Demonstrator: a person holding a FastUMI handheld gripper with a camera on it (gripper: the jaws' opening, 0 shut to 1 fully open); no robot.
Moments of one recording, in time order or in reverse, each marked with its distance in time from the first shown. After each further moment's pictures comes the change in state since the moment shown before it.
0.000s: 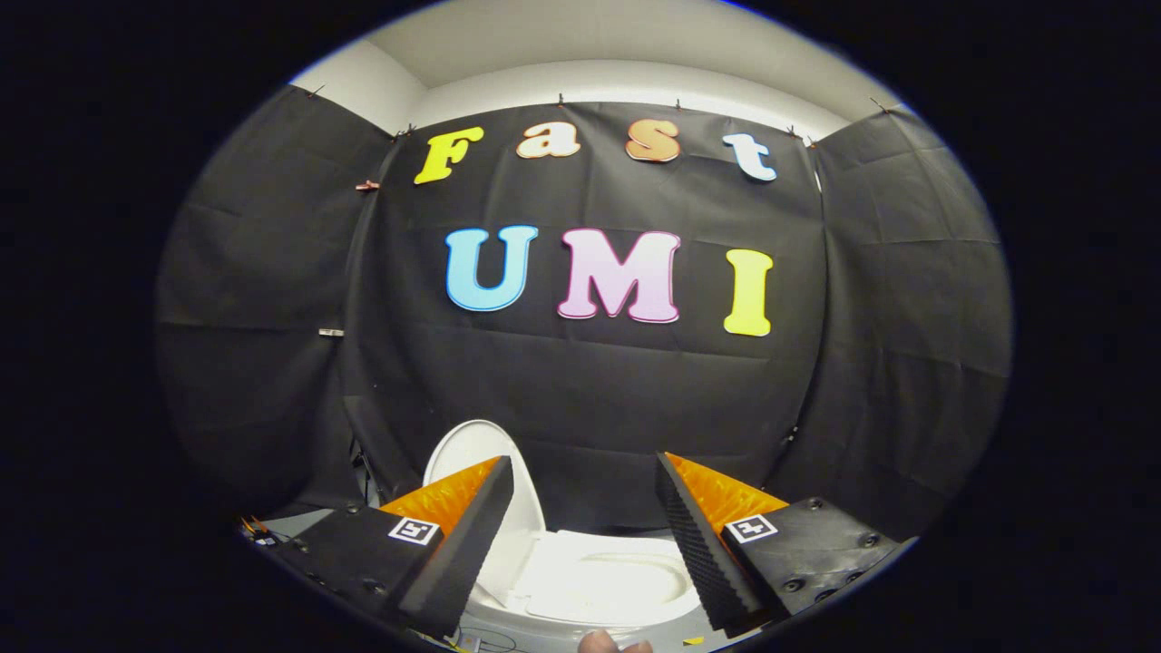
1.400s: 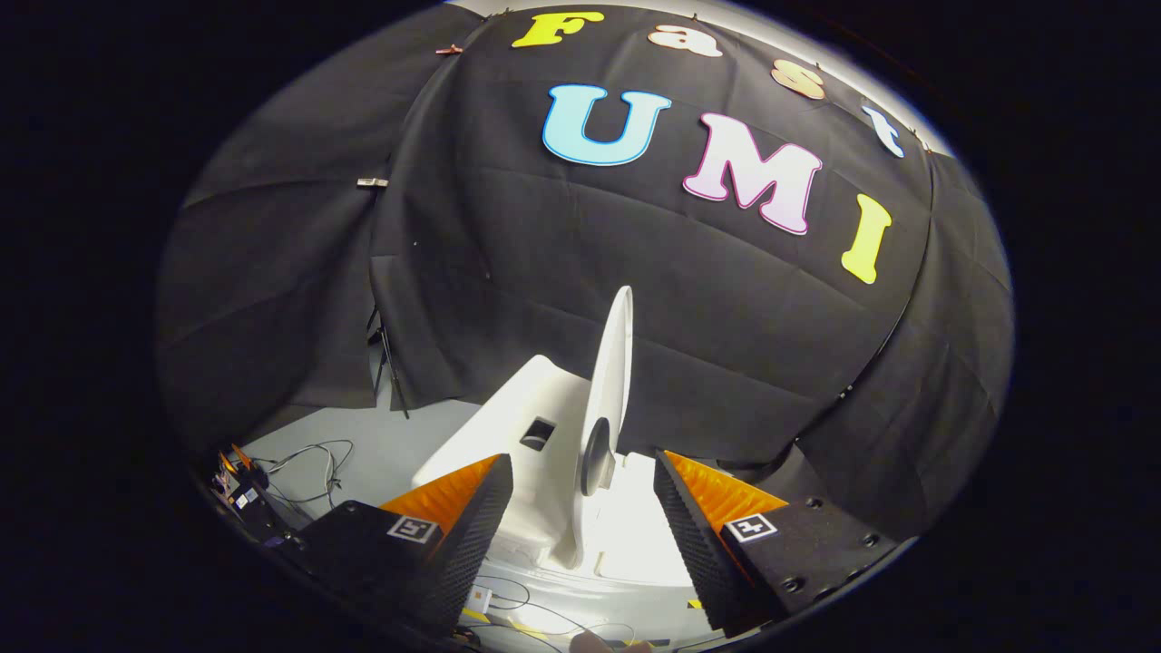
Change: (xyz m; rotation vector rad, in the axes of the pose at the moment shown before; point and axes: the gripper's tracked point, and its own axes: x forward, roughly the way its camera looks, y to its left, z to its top) arm 0.086 0.213 -0.158 -0.211 0.397 0.080
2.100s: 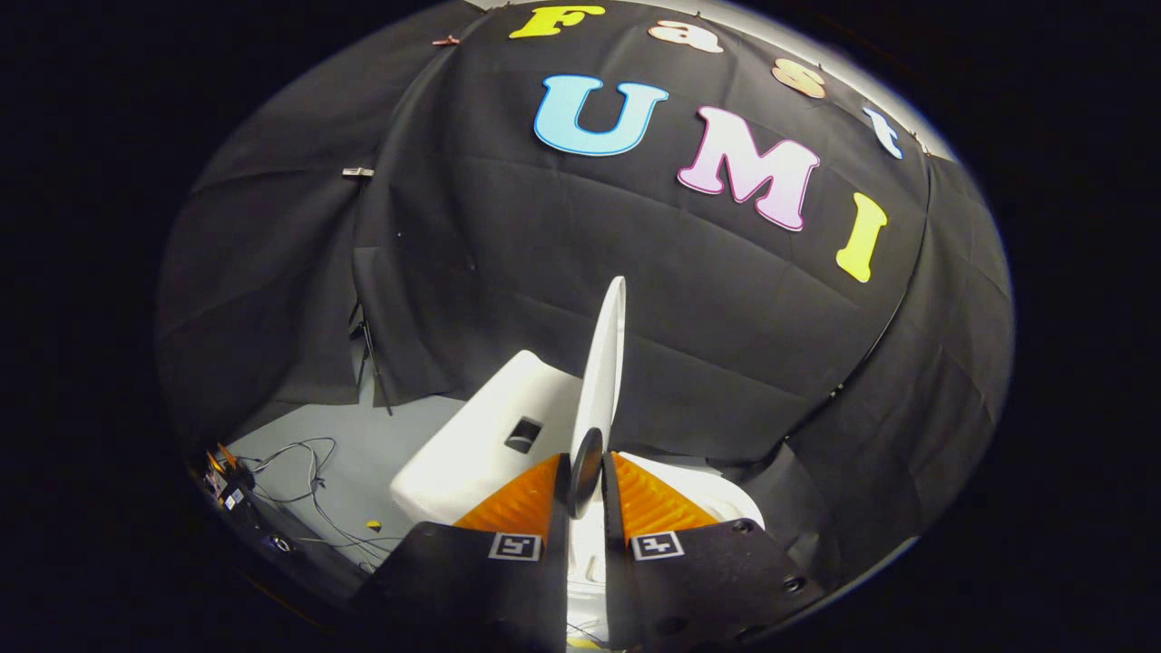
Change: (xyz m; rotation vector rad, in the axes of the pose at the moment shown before) arm 0.029 -0.007 -0.011 -0.015 0.025 -0.055
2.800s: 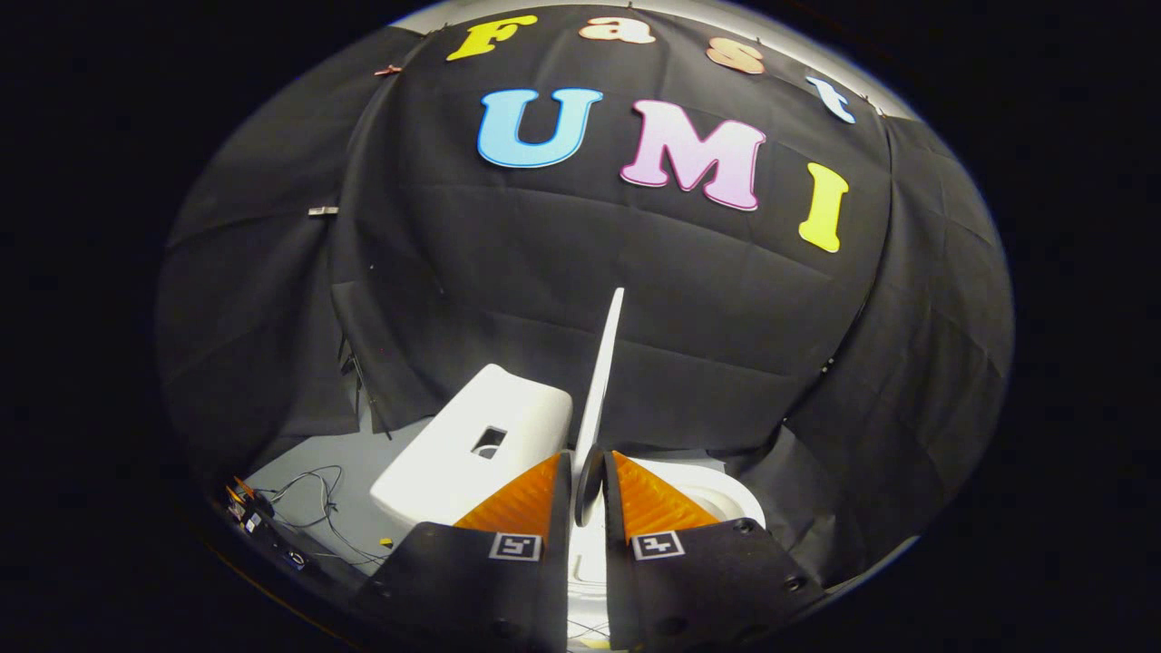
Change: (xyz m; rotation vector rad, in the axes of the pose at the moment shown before) arm -0.004 -0.053 0.000 0.109 -0.029 -0.001
